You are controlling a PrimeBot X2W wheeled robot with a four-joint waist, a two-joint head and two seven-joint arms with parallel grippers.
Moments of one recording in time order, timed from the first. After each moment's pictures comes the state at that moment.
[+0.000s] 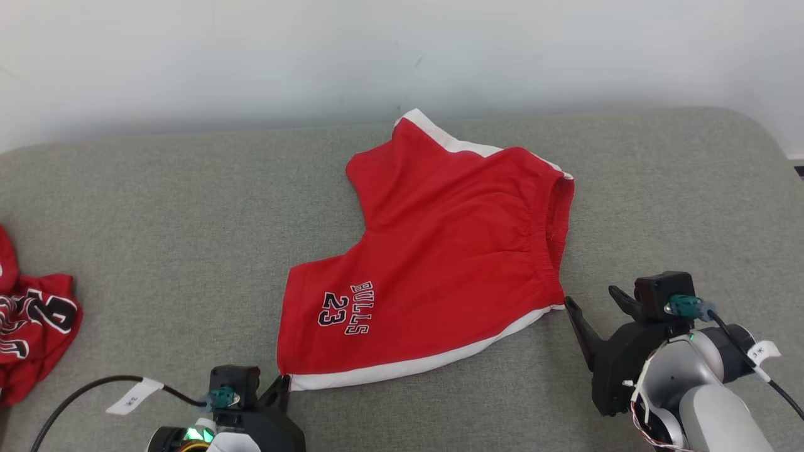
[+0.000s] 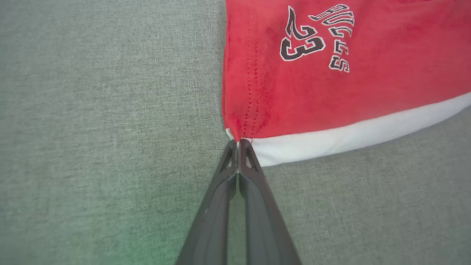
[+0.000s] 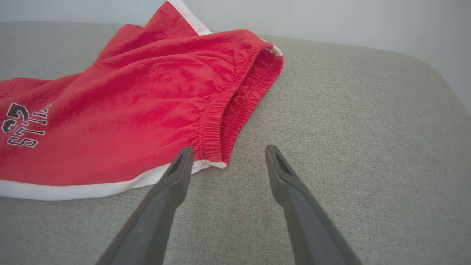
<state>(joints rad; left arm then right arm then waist) -0.34 0.32 -0.68 0.51 -0.71 0.17 0.04 -0.21 -0.18 0.08 0.14 0.15 0.13 0.40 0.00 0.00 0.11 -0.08</state>
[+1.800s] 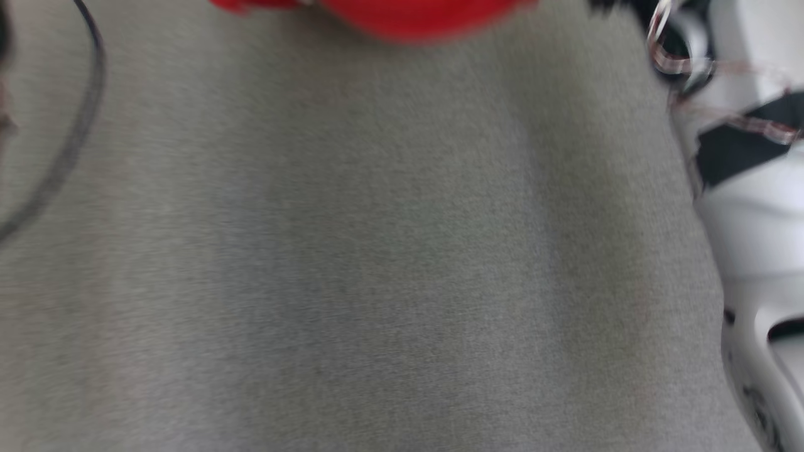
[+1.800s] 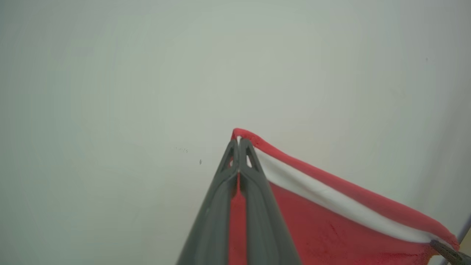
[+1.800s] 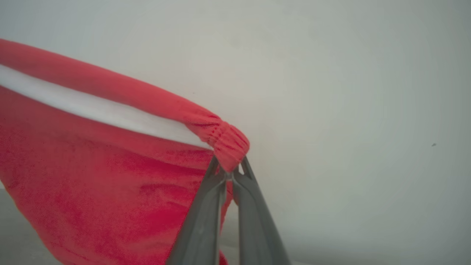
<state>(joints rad) -1.30 0.43 -0.31 0.37 -0.83 0.04 -0.05 -1.30 -0.16 0.24 0.66 0.28 0.13 0.04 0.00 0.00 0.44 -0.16</state>
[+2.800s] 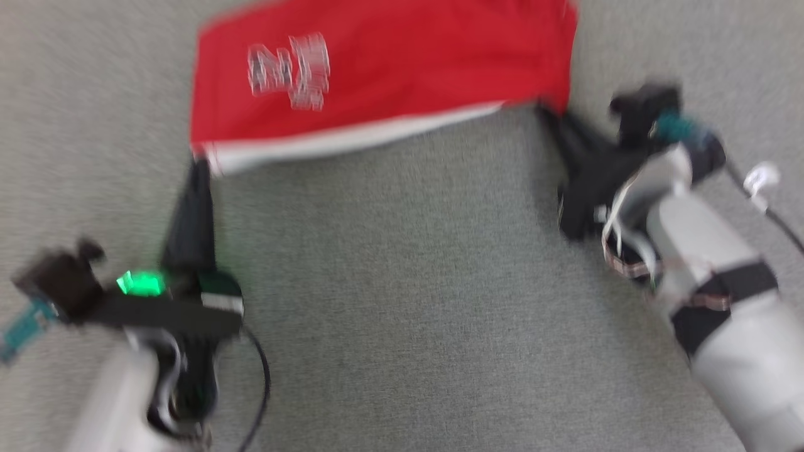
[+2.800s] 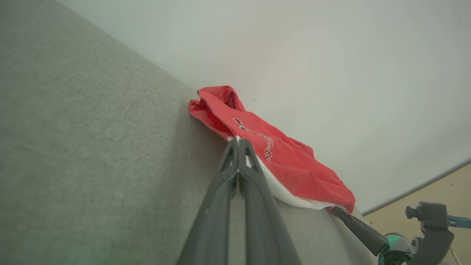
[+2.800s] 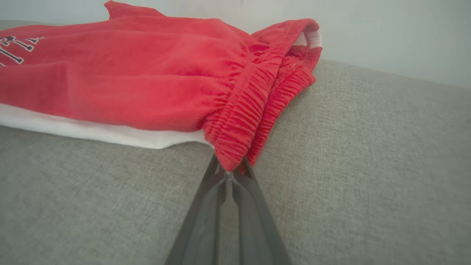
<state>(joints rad) -0.49 0.24 -0.25 0.15 -0.96 -0.10 -0.21 -0.94 -0.32 0.53 0.68 0.49 0.13 0.00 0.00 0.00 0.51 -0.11</state>
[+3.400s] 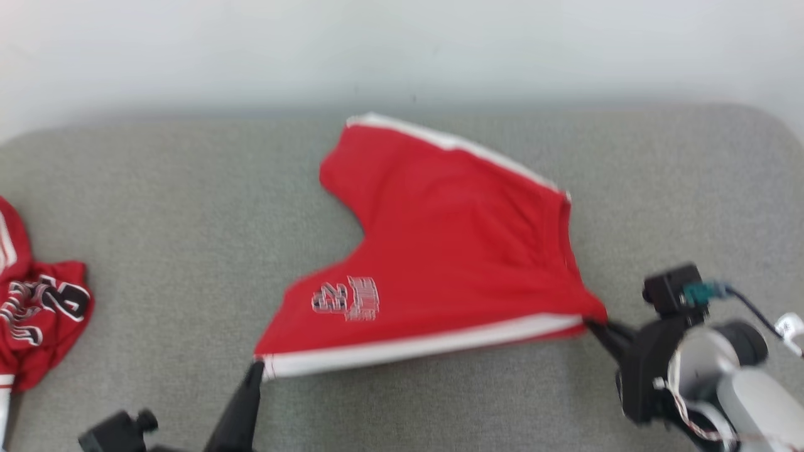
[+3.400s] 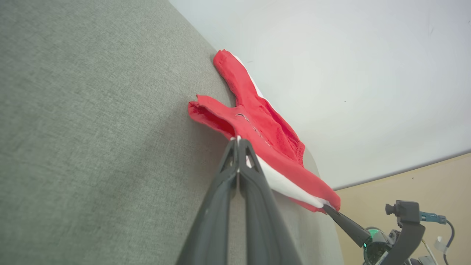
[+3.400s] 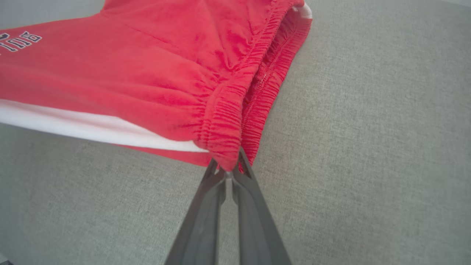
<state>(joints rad) 0.00 0.27 -0.29 -0.06 -1.15 -0.02 -0.04 -0.35 -0.49 0.39 0.24 0.59 0.13 0.44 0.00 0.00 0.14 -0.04</state>
